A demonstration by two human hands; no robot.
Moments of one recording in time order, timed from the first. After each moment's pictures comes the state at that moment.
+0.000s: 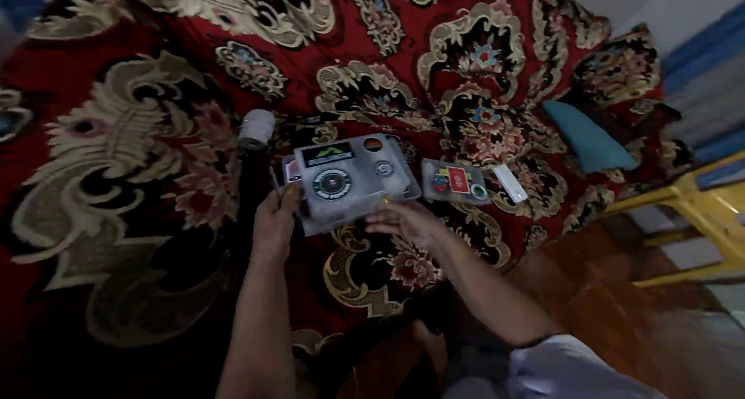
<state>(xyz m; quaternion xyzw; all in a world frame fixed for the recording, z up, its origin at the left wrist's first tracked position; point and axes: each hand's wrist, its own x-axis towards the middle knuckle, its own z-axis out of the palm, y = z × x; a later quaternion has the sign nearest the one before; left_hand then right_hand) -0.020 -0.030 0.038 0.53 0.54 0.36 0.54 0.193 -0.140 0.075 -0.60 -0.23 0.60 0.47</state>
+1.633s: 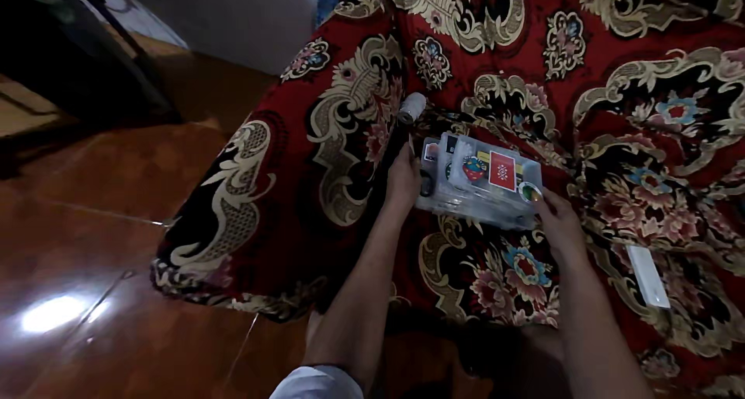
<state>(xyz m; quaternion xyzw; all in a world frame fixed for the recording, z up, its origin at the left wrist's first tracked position) -0.036 -0.024 0.048 0.57 0.59 0.39 0.42 0.256 -0.109 0.070 -0.77 -0.50 0.21 0.33</state>
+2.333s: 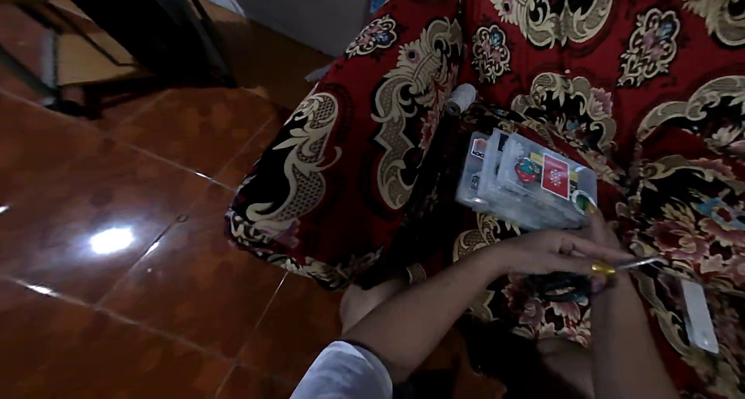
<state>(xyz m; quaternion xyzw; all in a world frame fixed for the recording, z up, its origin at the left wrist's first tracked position) 0.042 -0.106 0.075 0.55 0.02 0.30 0.78 0.234 -0.118 0.062 -0.70 -0.46 0.35 0.43</state>
